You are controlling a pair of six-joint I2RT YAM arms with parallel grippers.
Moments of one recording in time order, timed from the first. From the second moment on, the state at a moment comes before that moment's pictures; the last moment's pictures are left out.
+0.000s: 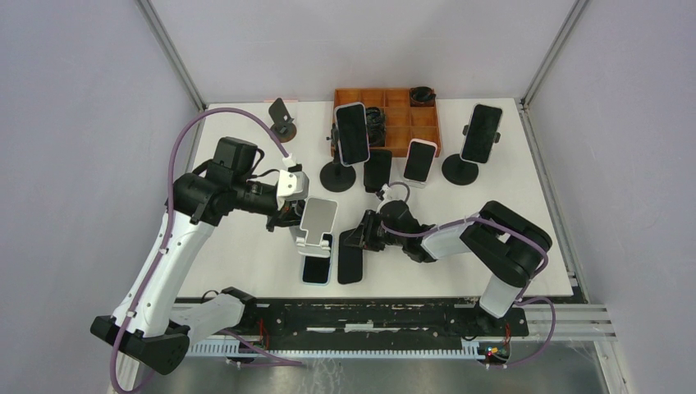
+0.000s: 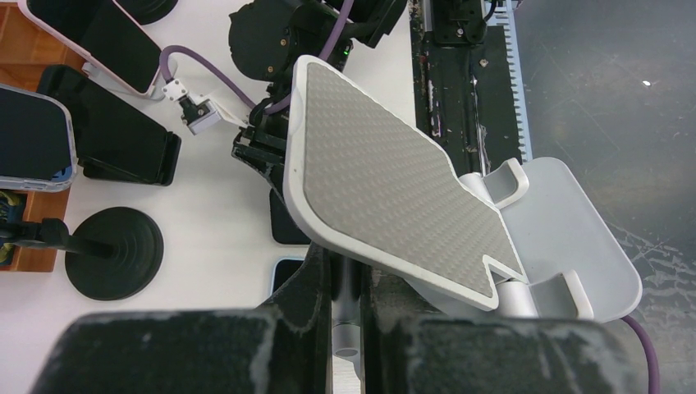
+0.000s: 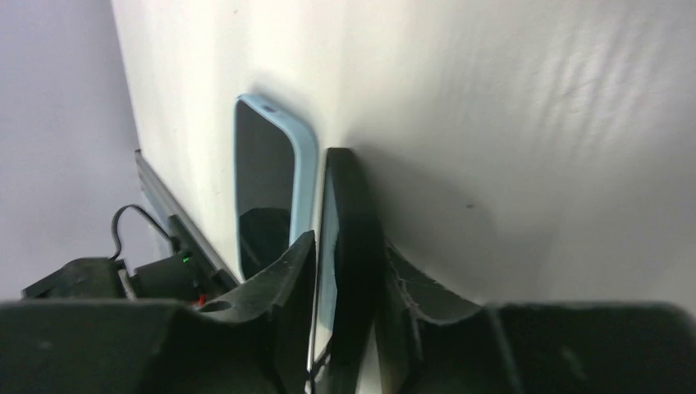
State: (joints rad) left arm -0.40 1.07 1.35 -1.17 0.97 0.84; right arm 0.83 1.73 0.58 0.57 -0.22 1.05
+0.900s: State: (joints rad) left arm -0.40 1.07 1.35 -1.17 0.97 0.84; right arm 0.84 1.41 0.52 0.19 -0.04 0.80
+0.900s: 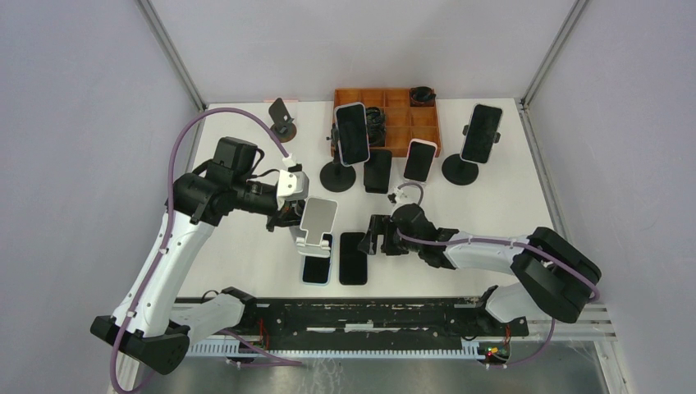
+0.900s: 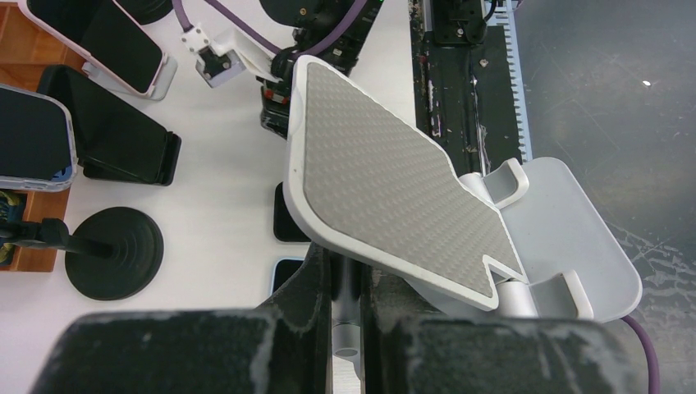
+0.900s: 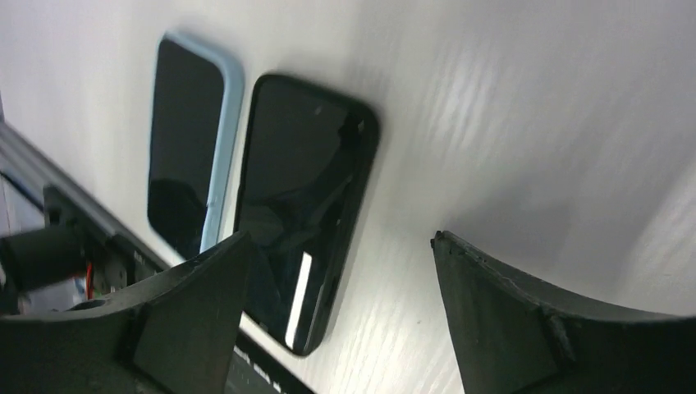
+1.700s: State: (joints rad) left arm -0.40 1.04 1.35 -1.13 0.98 0.91; right arm 0.91 1.13 0.63 0.77 -0.52 0.89
